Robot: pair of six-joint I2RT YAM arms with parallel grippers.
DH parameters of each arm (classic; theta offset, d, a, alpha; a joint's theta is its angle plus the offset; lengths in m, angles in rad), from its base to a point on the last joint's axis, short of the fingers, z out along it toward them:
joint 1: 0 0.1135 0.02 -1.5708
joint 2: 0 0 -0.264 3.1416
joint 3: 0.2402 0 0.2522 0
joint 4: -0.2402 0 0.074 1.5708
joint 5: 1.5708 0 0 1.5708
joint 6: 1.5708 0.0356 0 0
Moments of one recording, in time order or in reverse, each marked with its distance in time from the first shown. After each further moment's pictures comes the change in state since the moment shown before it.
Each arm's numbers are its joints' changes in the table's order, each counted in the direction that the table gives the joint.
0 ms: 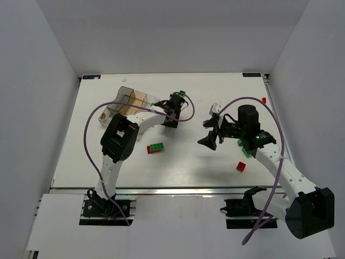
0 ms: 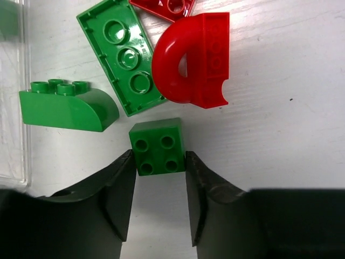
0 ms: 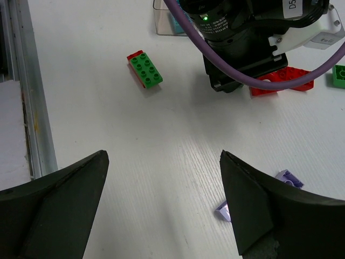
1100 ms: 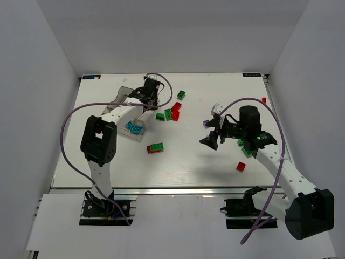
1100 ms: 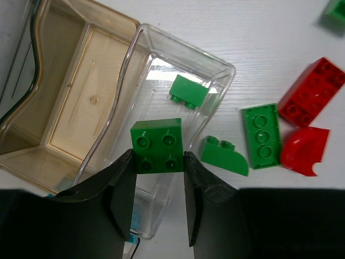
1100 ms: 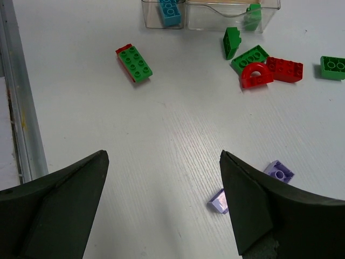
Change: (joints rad) left arm 0.198 -0.208 -0.069 0.099 -0.080 0.043; right arm -0.024 -0.009 -0.017 0.000 0.019 -0.023
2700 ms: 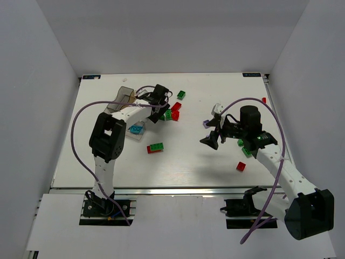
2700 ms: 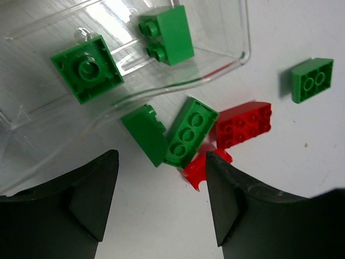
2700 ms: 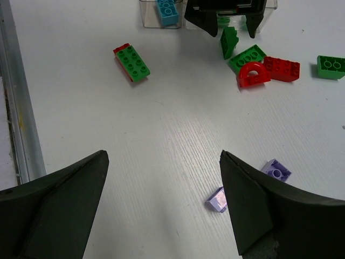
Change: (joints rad) left arm -0.055 0.108 0.037 -0.121 0.034 -0.987; right arm -0.006 -0.001 0.000 0.000 0.000 -0.006
